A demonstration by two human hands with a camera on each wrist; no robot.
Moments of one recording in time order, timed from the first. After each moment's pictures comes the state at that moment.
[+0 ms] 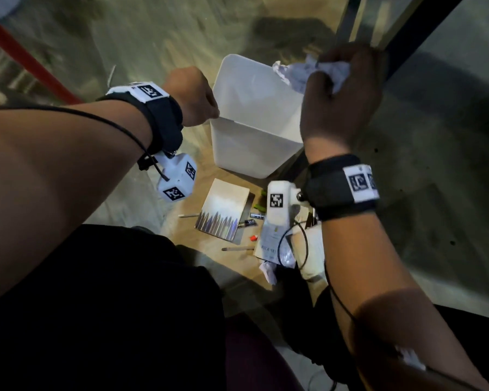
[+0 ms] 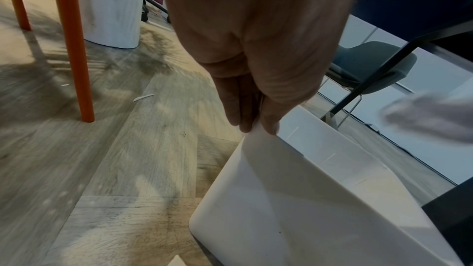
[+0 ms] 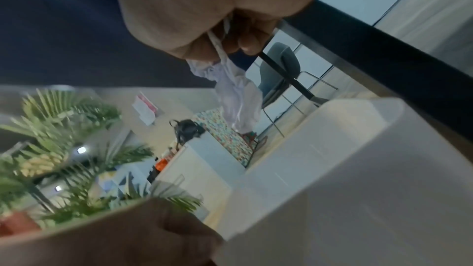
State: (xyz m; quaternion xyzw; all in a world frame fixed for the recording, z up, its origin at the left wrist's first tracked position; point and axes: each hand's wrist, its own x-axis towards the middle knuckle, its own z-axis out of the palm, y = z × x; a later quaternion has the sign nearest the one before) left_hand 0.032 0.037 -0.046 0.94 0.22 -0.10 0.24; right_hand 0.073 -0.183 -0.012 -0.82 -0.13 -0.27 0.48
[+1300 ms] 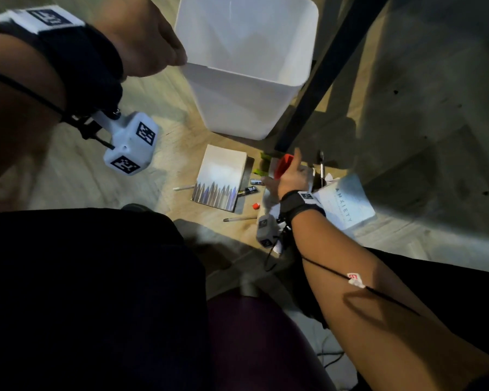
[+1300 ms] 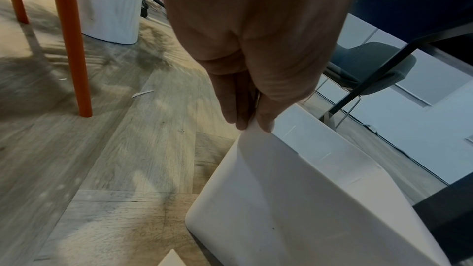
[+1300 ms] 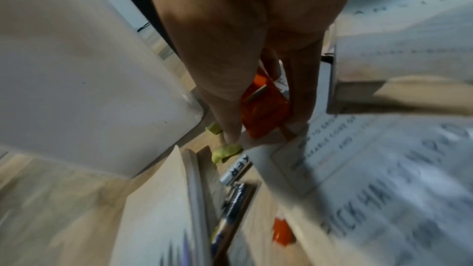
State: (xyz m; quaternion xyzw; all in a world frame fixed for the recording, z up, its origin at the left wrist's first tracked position) left_hand 0.028 0.031 -0.048 0.94 0.23 -0.11 0.22; right_hand 0.004 -0.271 -0.283 -0.92 0.12 0.32 0.19
